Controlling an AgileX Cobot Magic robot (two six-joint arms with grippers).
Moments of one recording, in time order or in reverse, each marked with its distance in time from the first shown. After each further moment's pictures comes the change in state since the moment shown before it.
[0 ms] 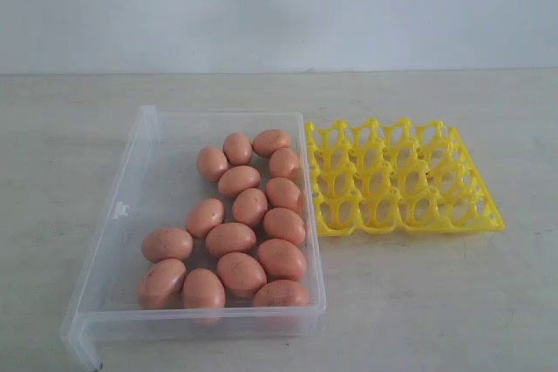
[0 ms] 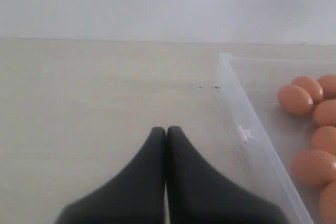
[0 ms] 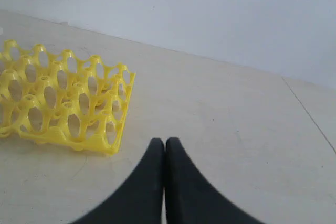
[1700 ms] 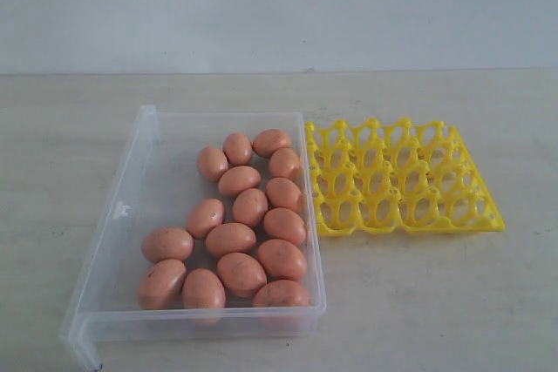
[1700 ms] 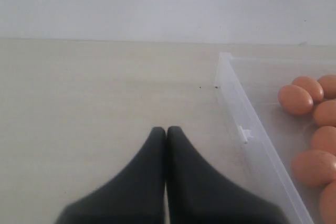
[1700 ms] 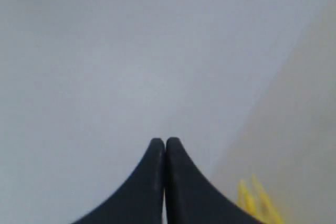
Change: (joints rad) left arm 0.000 0.000 0.000 0.000 0.000 0.000; right arm 0.002 0.000 0.001 0.724 -0.355 0.497
